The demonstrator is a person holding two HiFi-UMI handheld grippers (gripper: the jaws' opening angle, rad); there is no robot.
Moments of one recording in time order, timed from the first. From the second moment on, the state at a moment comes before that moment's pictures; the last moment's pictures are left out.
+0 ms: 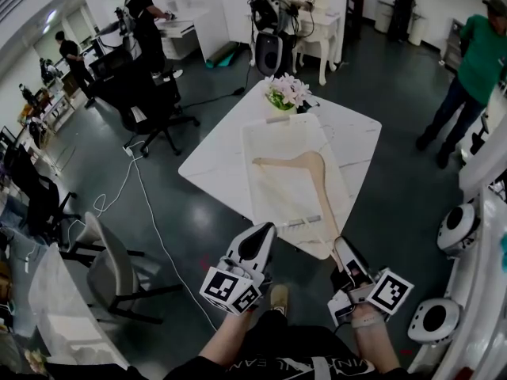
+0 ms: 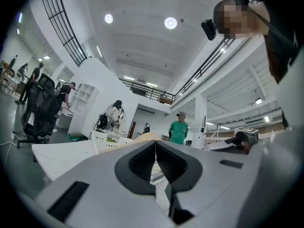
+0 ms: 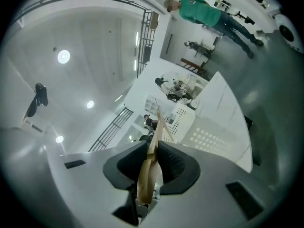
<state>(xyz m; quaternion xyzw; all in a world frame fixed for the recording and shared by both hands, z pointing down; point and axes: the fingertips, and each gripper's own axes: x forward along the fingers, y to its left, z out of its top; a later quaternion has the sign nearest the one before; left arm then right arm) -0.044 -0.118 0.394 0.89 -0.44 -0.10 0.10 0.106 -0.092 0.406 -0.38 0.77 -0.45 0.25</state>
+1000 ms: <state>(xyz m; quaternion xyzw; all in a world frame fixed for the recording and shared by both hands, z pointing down) -0.071 -0.184 0.384 0.89 -0.43 -0.11 0.11 0.107 -0.155 0.390 -0.41 0.77 -0.43 0.22</state>
